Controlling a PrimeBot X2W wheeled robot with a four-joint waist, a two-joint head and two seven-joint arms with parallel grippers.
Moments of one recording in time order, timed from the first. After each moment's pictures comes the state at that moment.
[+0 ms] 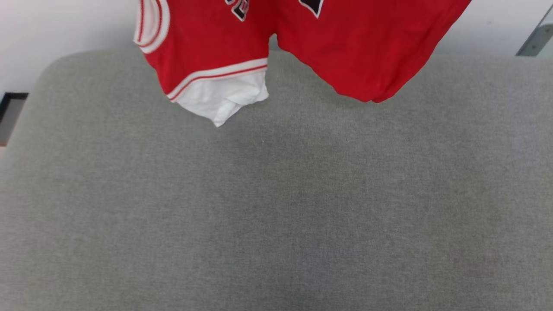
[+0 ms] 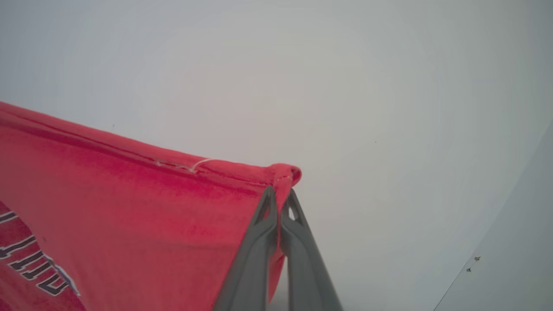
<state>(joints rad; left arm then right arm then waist) -1.72 0.67 -0.89 0.79 -0.89 -0.09 0.14 -1.32 -0.27 0.12 0.58 0.36 0.13 0.38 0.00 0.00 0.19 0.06</state>
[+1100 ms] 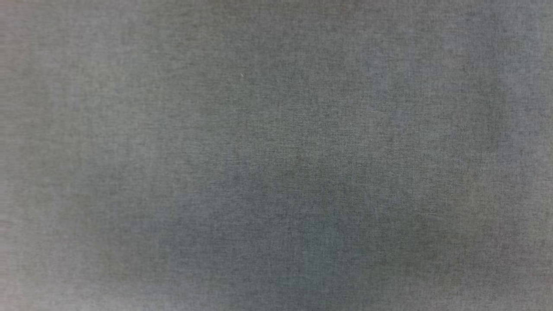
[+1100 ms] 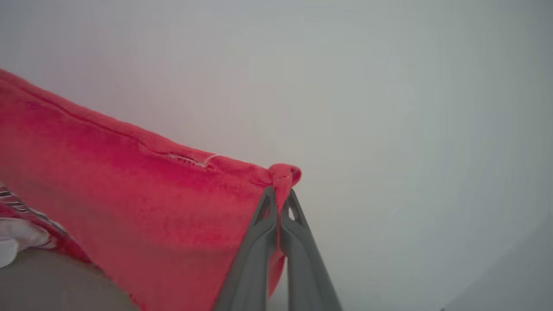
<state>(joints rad) -1.76 0.64 -0.94 0.70 -0.79 -0.13 -0.26 -1.54 -0.16 -0.05 1.01 -0.19 0.13 -0.21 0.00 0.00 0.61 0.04</state>
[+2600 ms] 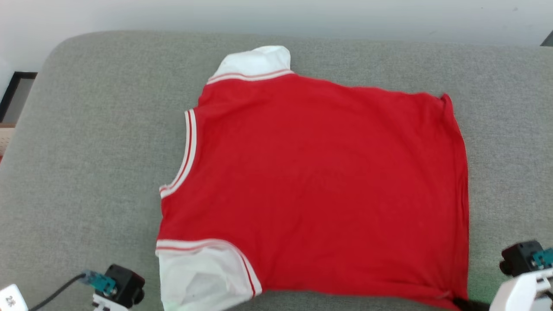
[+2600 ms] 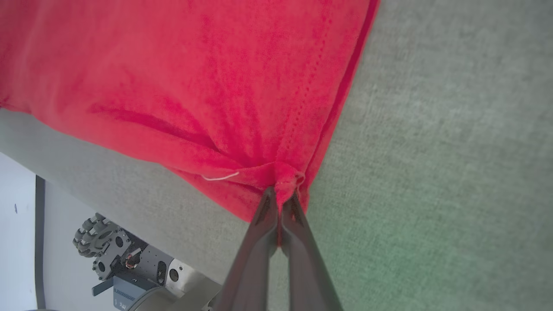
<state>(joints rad) -0.53 1.20 -1.28 -0.39 -1.38 0.31 0.20 0.09 -0.38 0.04 -0.18 0.66 0.13 0.90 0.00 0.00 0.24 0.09</state>
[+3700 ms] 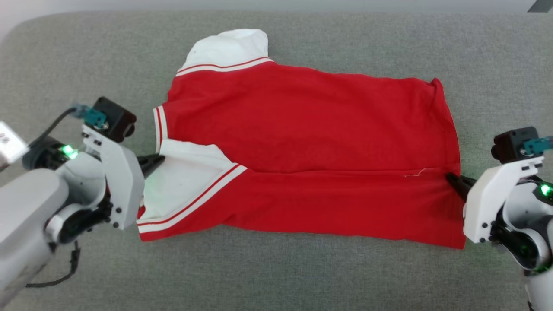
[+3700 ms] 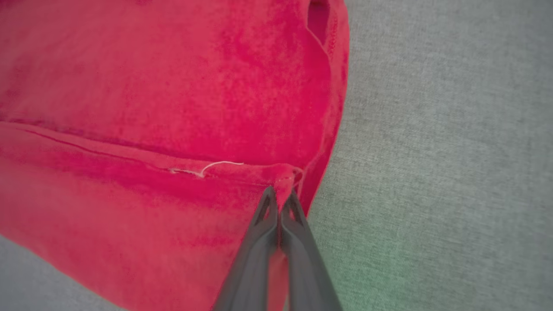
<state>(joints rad) -0.99 0.94 -1.15 0.18 -1.15 -0.02 0.34 -0.39 -0.30 0.09 0.11 0.45 0.13 0.73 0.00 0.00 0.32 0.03</state>
